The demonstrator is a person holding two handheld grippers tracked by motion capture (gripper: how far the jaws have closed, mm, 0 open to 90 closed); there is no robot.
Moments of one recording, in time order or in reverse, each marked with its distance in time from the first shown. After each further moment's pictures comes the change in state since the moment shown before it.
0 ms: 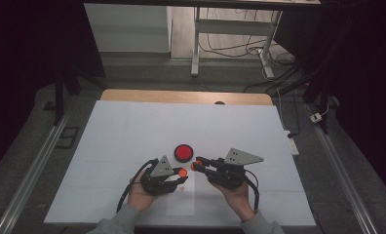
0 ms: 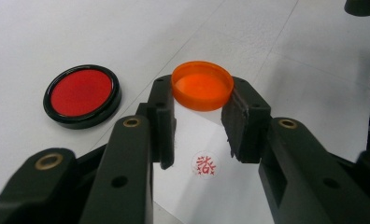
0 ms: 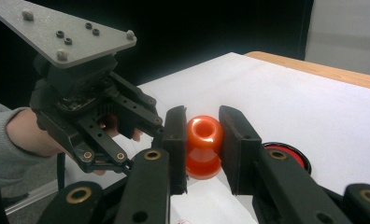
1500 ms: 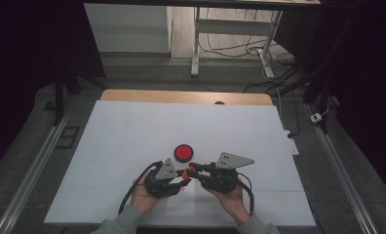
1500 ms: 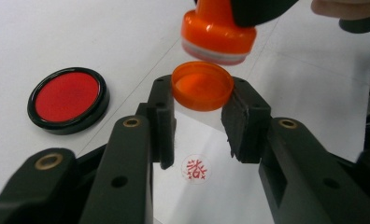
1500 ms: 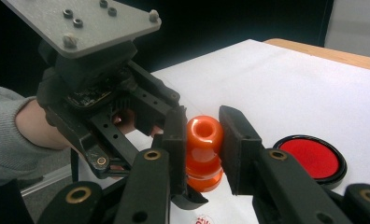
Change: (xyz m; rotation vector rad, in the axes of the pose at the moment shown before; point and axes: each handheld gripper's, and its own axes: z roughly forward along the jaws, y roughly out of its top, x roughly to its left) left arm -0.008 0.002 0.006 0.006 -0.007 0.024; right arm 0.011 -0.007 0.014 0.050 0.050 -0.011
